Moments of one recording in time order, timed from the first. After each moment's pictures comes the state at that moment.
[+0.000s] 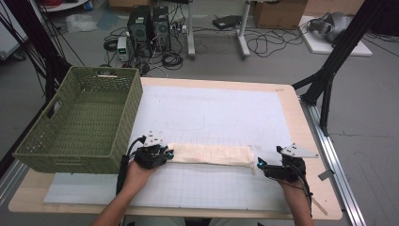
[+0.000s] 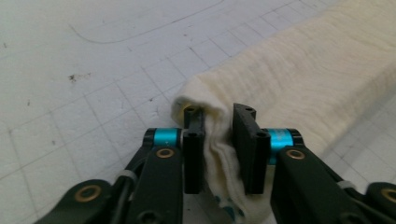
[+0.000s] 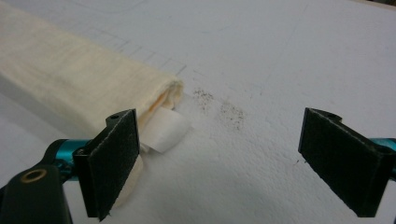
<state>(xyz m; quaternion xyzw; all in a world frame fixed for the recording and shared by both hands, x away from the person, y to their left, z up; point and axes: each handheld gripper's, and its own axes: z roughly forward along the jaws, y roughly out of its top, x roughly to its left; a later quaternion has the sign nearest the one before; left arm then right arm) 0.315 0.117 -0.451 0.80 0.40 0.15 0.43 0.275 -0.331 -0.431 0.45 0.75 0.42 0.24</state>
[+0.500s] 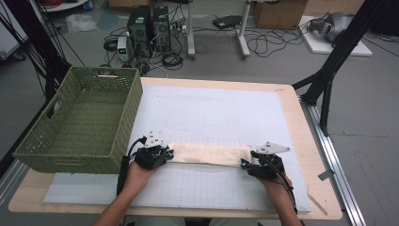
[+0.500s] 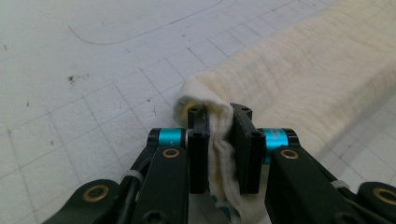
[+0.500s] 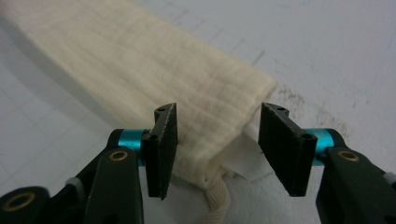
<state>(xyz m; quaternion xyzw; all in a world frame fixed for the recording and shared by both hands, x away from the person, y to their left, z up) 0.314 0.116 -0.452 0.80 0.40 0.16 0.42 0.288 -0.278 -0.443 0.41 0.81 0.36 0.19</state>
